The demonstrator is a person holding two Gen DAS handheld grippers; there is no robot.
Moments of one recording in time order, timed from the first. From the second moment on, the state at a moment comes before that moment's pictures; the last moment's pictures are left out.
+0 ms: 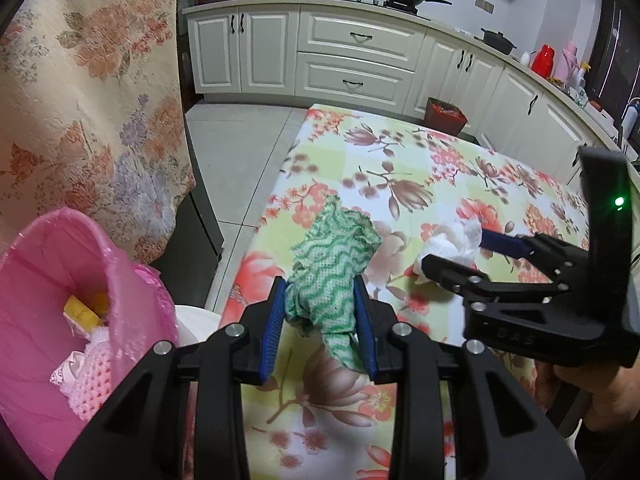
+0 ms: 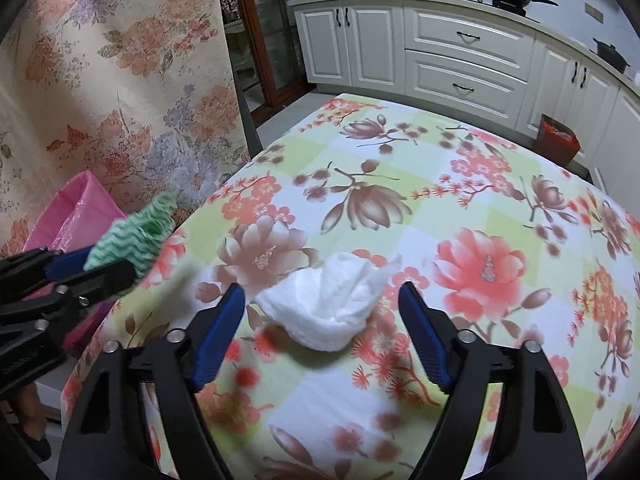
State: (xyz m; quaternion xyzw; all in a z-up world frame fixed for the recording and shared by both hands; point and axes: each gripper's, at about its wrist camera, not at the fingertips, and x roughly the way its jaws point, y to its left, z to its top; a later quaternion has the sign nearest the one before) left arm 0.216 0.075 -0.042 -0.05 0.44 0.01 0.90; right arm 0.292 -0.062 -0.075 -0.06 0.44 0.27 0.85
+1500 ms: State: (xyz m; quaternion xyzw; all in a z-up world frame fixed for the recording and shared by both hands) left arm 0.093 0.097 0.048 -0.07 0.35 0.03 0.93; right arm 0.174 -0.070 0.034 -0.06 0.36 0.29 0.88
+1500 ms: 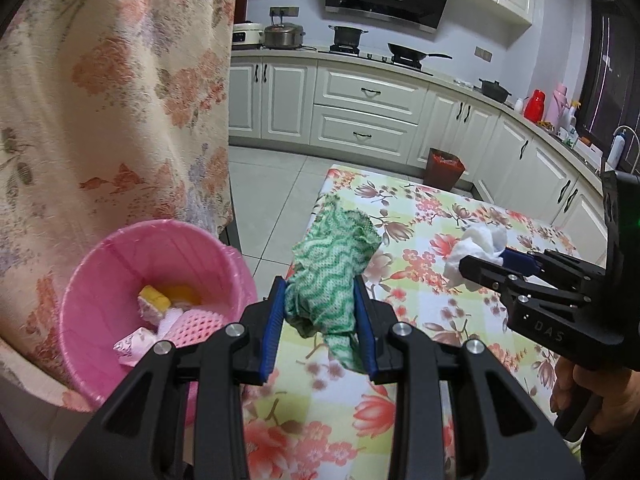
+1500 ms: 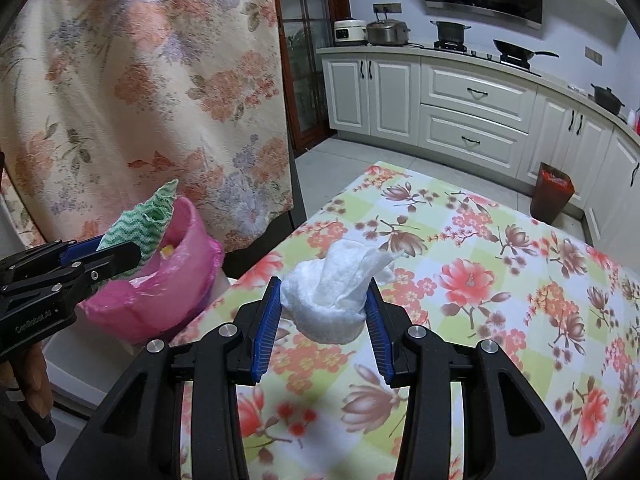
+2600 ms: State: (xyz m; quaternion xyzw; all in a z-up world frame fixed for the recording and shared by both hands) left arm -0.002 0.188 0.068 -0.10 0.32 0.13 0.93; right arm 0.107 -0.002 0.063 -0.08 0.33 0.36 0.87
